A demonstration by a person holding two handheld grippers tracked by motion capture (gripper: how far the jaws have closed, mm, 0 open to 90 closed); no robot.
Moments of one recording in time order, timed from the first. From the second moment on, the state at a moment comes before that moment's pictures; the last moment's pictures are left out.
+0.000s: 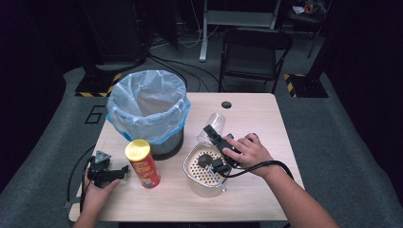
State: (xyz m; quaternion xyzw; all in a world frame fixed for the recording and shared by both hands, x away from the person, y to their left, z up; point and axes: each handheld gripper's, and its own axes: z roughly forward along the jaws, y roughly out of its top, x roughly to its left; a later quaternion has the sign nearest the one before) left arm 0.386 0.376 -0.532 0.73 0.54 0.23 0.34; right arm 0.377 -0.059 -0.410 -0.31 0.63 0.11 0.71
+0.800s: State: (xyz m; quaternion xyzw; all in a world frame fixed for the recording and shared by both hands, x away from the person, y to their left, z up) left arm 0.386 0.376 -0.532 0.73 0.54 0.23 0.34; right arm 0.378 -0.064 -0.401 -0.18 0.69 0.22 0.67
